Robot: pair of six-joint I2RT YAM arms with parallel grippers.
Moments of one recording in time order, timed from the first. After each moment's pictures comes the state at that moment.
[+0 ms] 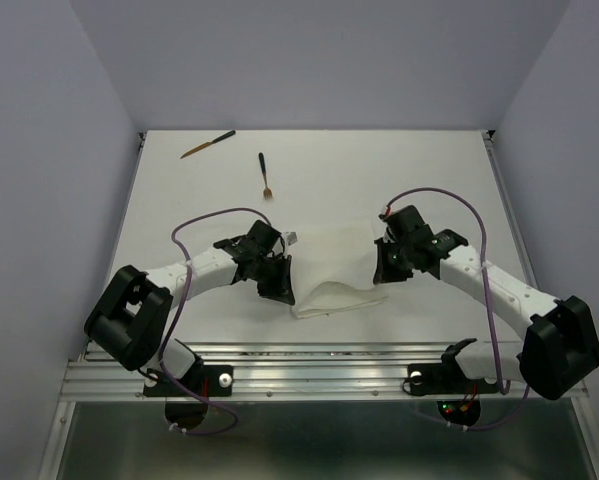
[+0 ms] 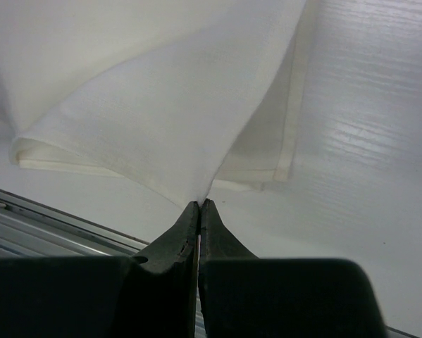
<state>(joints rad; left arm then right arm) -0.65 1.46 0.77 -0.43 0.41 -0.53 0.53 1.26 0.87 -0.67 -0.14 0.44</state>
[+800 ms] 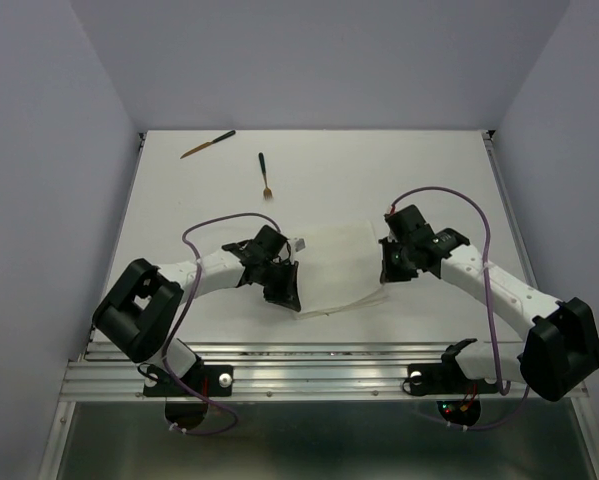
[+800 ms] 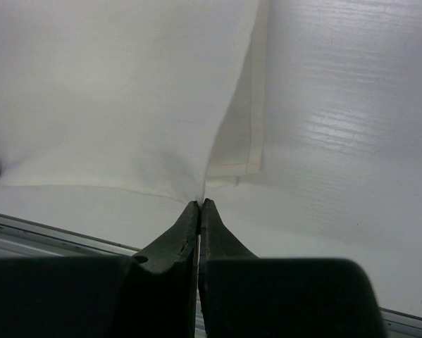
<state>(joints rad) -0.69 1.51 0.75 -0.36 0.45 -0.52 0.53 1.25 0.88 -0.73 0.01 0.46</state>
